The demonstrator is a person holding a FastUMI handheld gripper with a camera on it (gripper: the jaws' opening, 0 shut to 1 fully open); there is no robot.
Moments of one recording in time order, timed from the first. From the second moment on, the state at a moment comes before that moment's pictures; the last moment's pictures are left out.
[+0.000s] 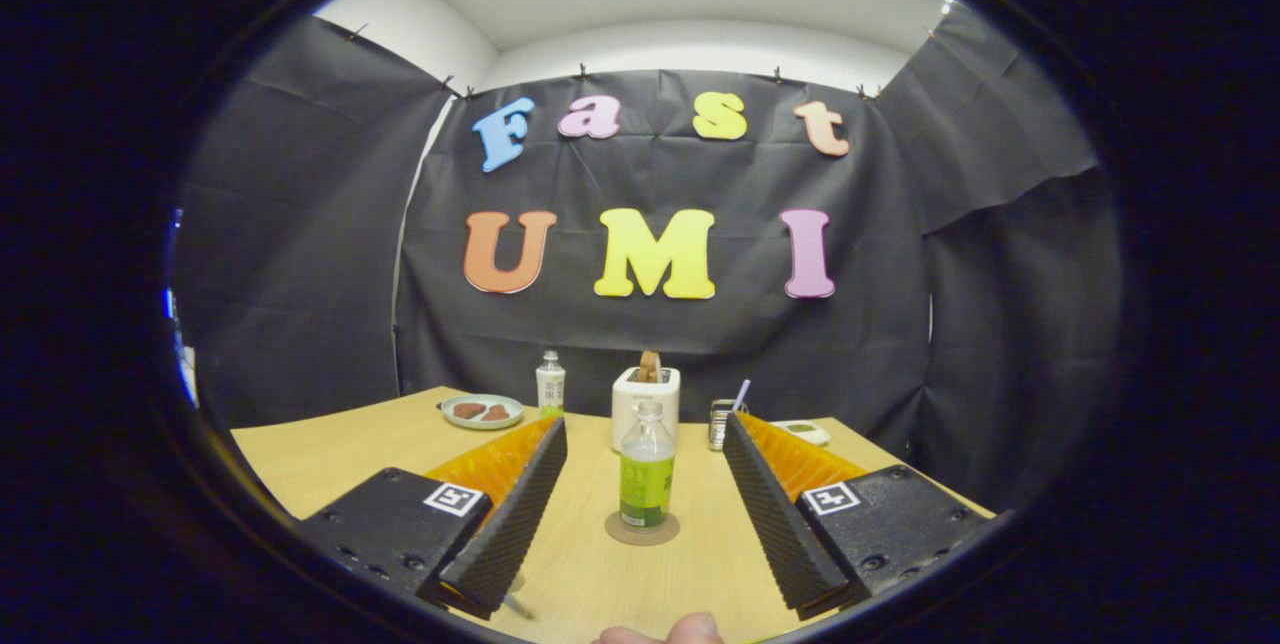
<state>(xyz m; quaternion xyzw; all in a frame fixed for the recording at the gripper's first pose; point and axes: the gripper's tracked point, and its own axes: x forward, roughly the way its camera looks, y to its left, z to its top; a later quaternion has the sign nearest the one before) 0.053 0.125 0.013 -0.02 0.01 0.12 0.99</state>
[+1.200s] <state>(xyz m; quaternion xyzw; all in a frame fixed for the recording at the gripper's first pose) 0.003 0.130 -0.025 -0.01 0.01 0.10 1.00</state>
